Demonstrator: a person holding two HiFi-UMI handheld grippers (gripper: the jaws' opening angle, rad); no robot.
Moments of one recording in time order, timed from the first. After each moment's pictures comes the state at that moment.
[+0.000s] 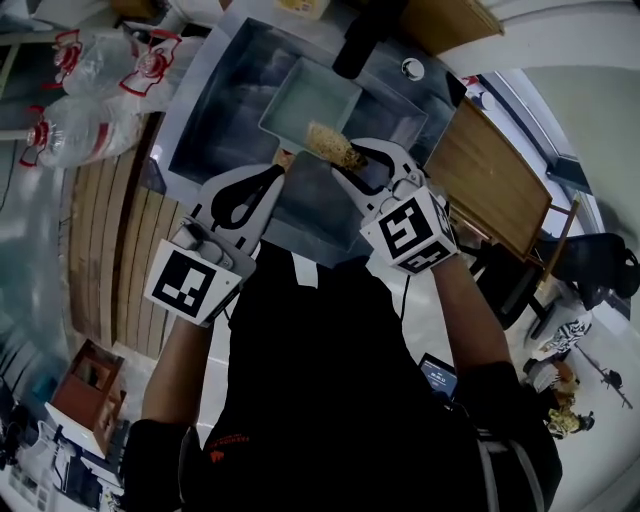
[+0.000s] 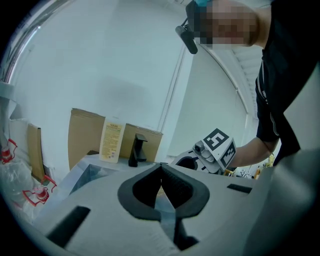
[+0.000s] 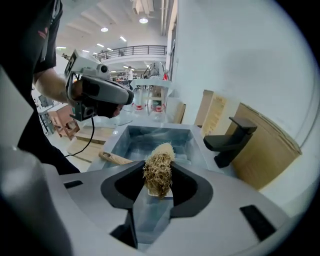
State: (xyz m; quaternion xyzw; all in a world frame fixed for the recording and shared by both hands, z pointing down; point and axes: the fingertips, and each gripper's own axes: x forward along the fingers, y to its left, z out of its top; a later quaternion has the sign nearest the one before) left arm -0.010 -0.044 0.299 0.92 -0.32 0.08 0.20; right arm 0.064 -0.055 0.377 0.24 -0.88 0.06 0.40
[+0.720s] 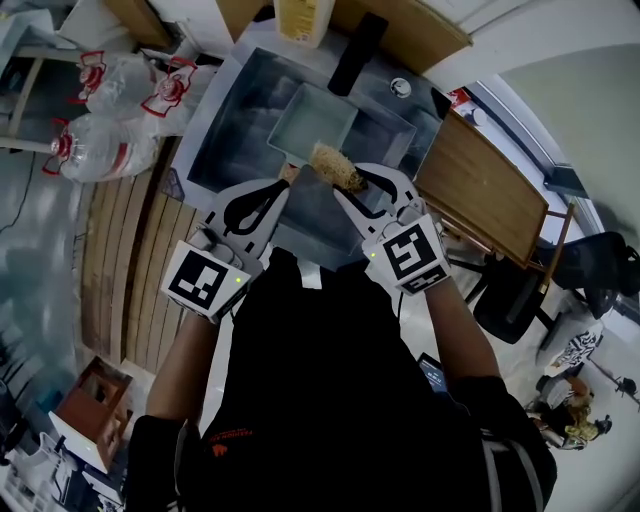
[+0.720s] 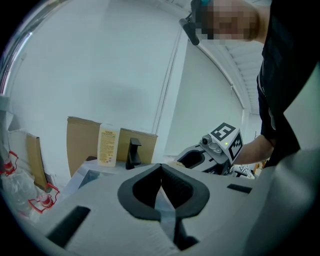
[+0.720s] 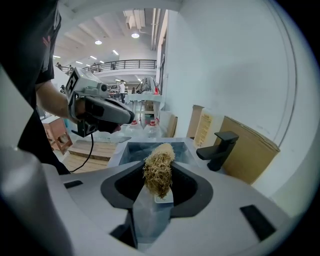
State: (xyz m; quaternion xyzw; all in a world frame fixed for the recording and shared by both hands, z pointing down) left arm -0.008 -0.019 0.269 0.93 -0.31 0.09 0.17; right arm 0.066 -0.023 0.321 0.31 -0.89 0.07 0.33
